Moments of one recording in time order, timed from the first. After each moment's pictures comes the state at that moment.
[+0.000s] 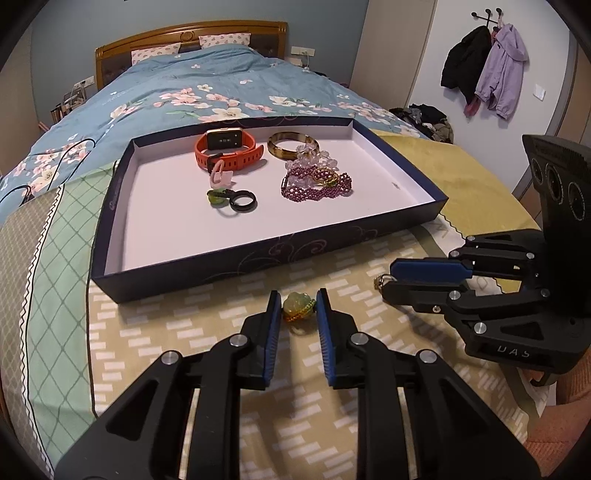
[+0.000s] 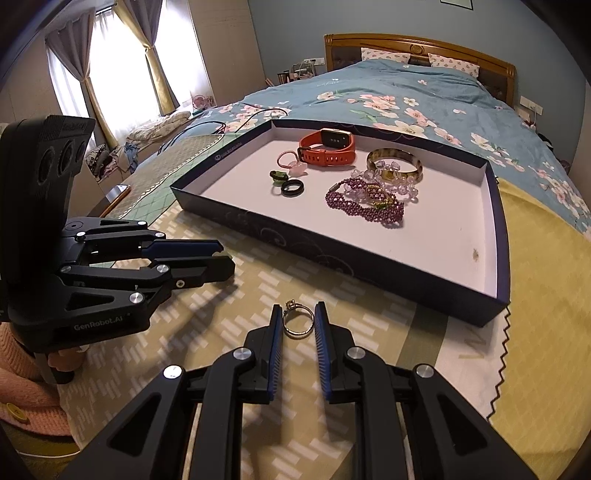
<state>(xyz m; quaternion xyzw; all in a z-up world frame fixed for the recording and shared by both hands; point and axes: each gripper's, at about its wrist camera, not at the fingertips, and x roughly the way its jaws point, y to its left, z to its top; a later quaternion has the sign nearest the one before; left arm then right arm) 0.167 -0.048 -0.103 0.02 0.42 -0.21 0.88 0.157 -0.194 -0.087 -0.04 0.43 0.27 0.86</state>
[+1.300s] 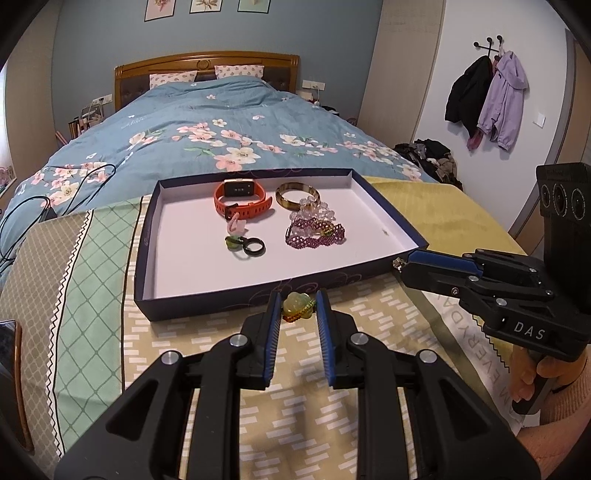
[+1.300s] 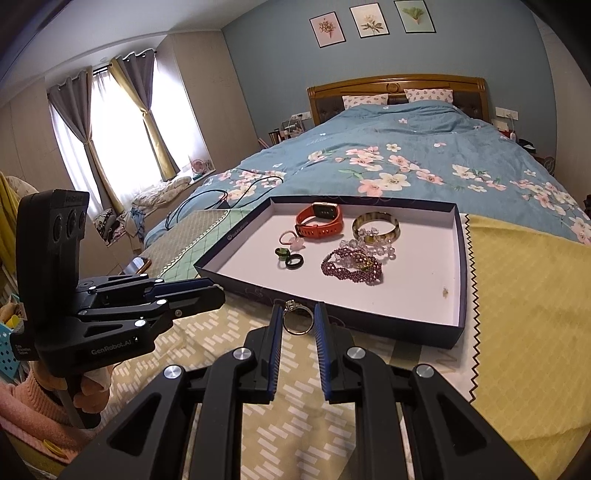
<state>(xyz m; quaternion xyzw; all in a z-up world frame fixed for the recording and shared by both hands) 0.139 -0.035 -0.056 0.00 0.36 -0.19 0.91 0.143 -0.220 -0.045 0.05 0.34 0.26 0.90</state>
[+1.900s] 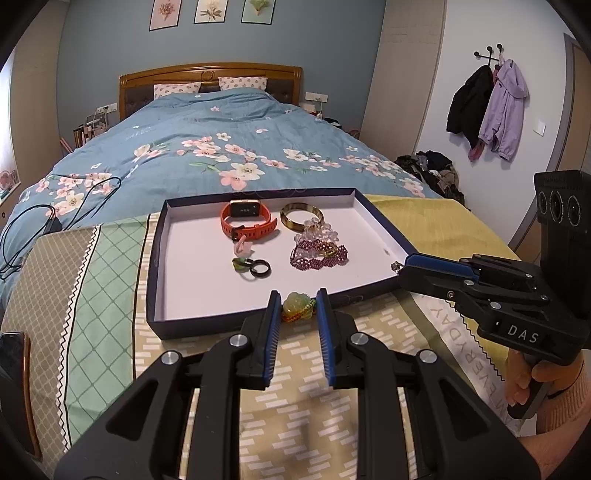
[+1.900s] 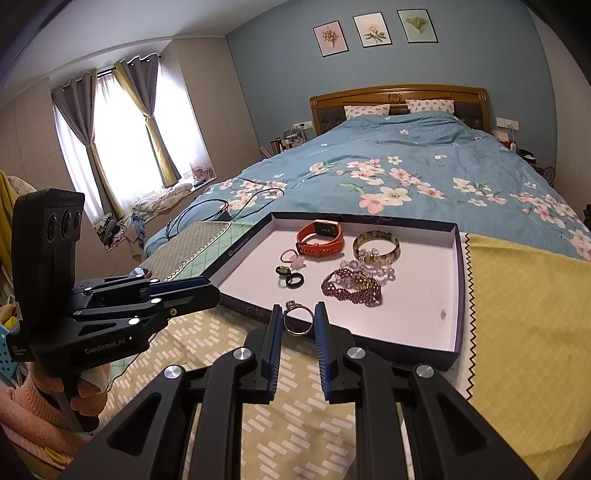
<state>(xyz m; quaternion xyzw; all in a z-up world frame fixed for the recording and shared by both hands) 0.141 -0.031 -0.039 0.00 0.34 -0.18 0.92 0.150 -0.218 -0.035 0.04 0.32 0.26 0.91</state>
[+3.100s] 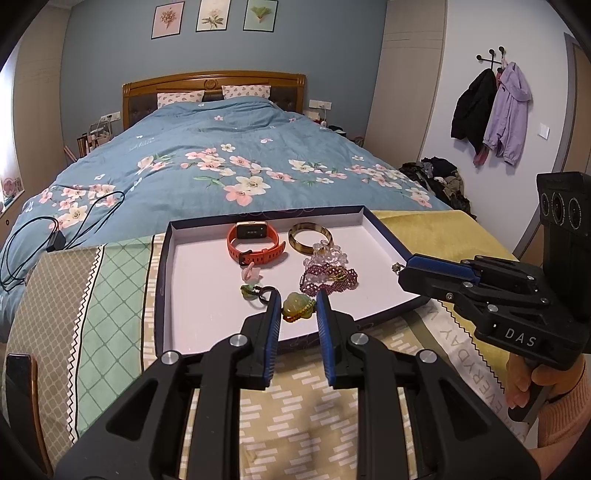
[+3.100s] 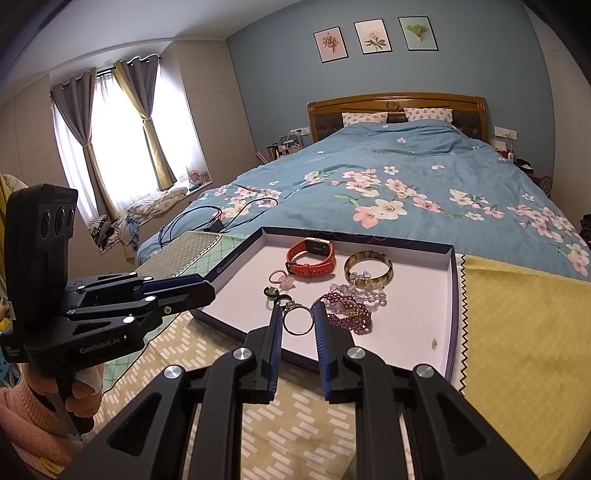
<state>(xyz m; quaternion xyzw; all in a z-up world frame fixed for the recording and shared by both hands) 0.162 -0.033 -0.027 0.00 0.33 -0.17 0.93 0.168 -0.216 -0.027 0.03 0.31 0.25 0.92</state>
